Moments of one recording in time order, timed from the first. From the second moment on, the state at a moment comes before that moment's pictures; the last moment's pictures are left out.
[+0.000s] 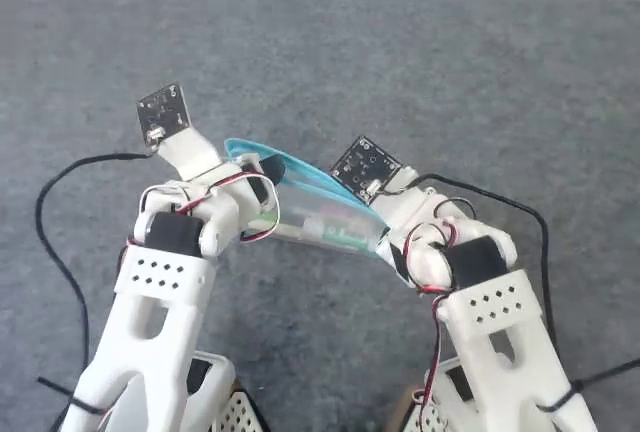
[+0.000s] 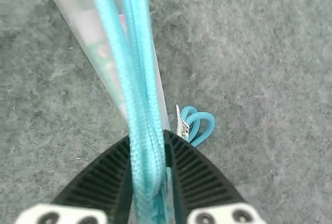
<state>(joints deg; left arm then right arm) 4.3 -40.3 51.8 53.5 40.3 -22.9 -48.6 49.6 65.8 30.6</state>
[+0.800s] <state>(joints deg) 5.0 -40.5 53.5 52.4 40.4 -20.0 -71.7 49.6 76.7 30.7</state>
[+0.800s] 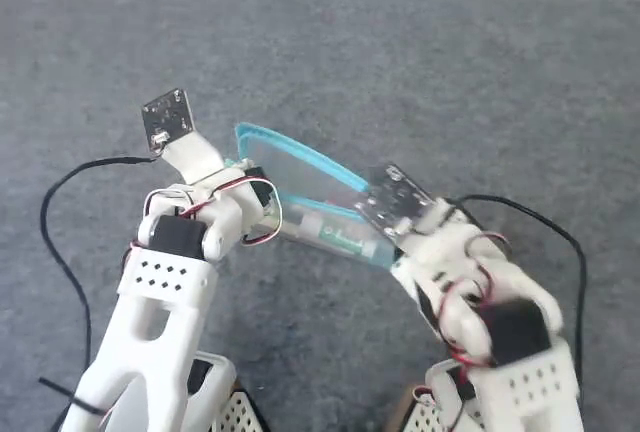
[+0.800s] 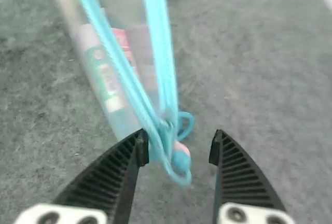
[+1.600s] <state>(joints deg) 4.8 -40.3 53.6 51.8 40.4 -17.8 -66.7 49.4 94.2 47.9</state>
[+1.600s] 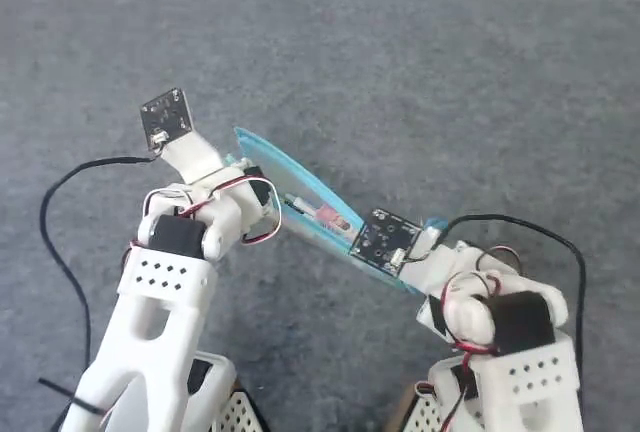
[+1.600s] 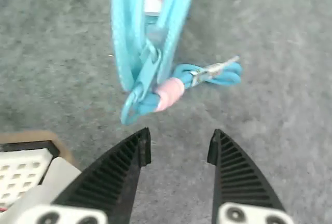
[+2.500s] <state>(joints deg) -3.0 -39.7 53.8 48.6 44.9 -18.8 -62.9 58.1 72.9 35.9</state>
